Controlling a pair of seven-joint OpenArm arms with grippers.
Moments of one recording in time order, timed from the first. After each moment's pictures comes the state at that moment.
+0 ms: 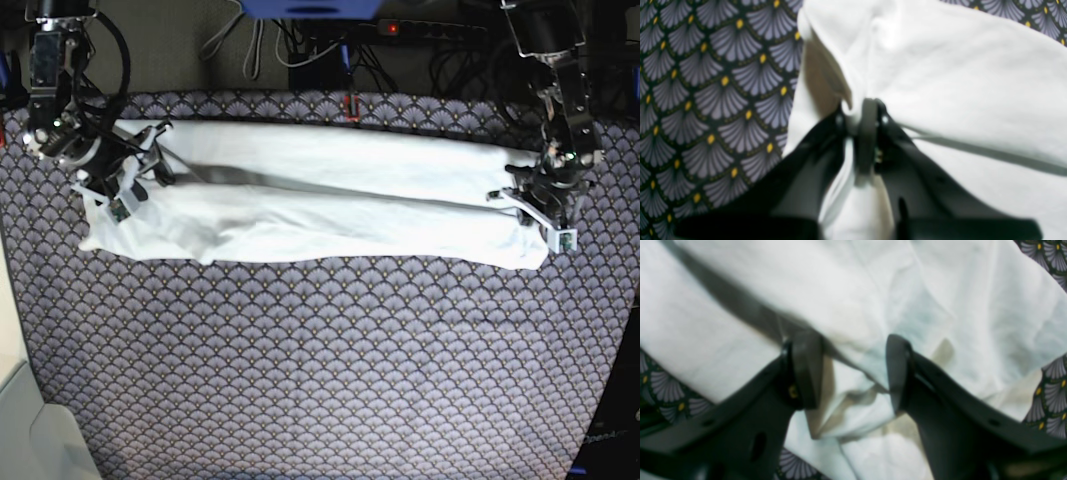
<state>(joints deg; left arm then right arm) 4.0 -12.2 -20.8 78.5 -10.2 -12.8 35.2 -14.2 19.3 12.5 94.5 15.2 39.9 -40.2</state>
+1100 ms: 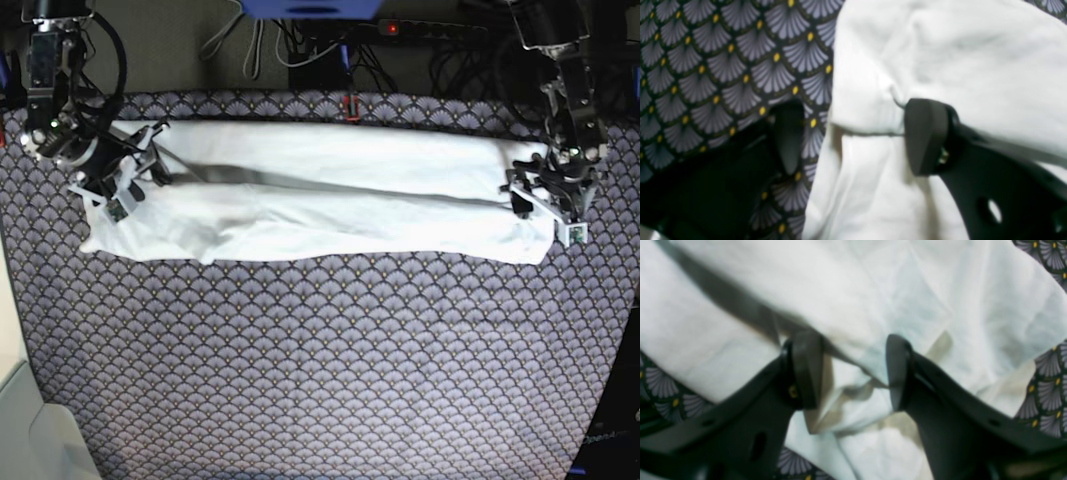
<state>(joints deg) 5.0 -12.7 -21.3 82.2 -7.7 -11.1 38.8 -14.3 20.5 12.3 94.4 15.2 39.9 -40.1</state>
